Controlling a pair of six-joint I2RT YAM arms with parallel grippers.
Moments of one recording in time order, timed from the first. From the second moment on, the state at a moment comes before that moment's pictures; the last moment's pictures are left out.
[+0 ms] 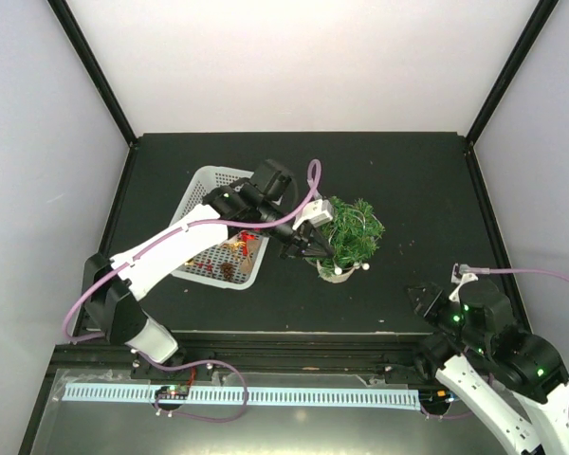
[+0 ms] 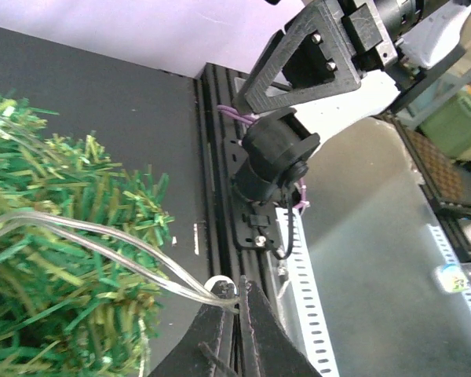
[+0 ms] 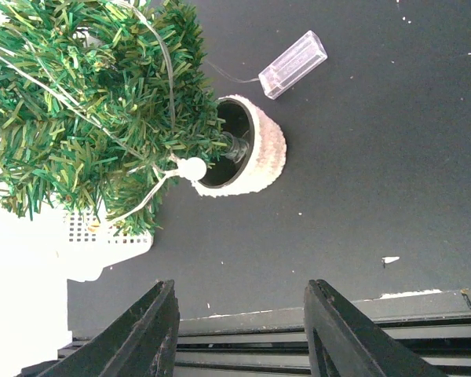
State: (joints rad) left arm -0.76 1.54 1.43 -0.70 0.97 0.29; right arm 0.58 0.27 0.85 -1.23 0.02 1.04
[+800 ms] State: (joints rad) left arm -0.77 1.59 1.45 -0.37 0.87 -0.03; right arm 0.58 0.21 0.84 -1.28 0.03 1.07
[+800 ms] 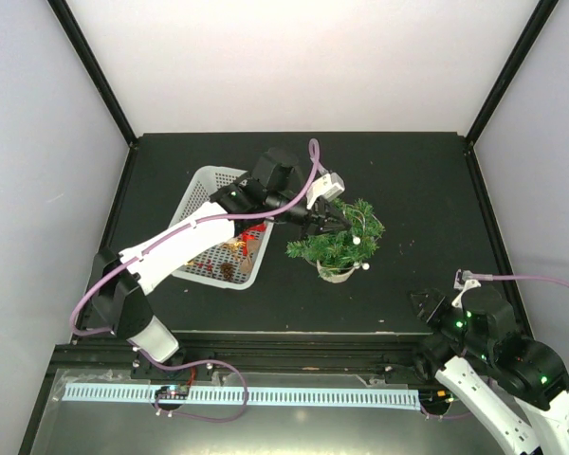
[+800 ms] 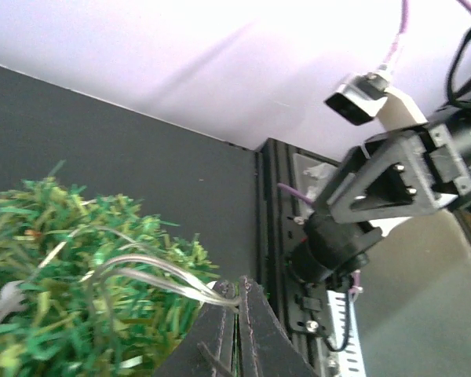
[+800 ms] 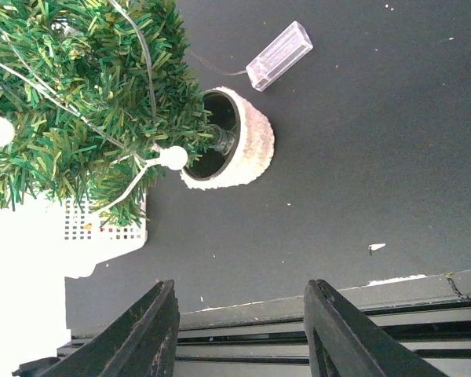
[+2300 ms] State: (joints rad) left arm -0.77 1.23 1.16 -0.47 0.67 0.22; right arm 0.58 0.25 0.81 -1.24 0.01 1.03
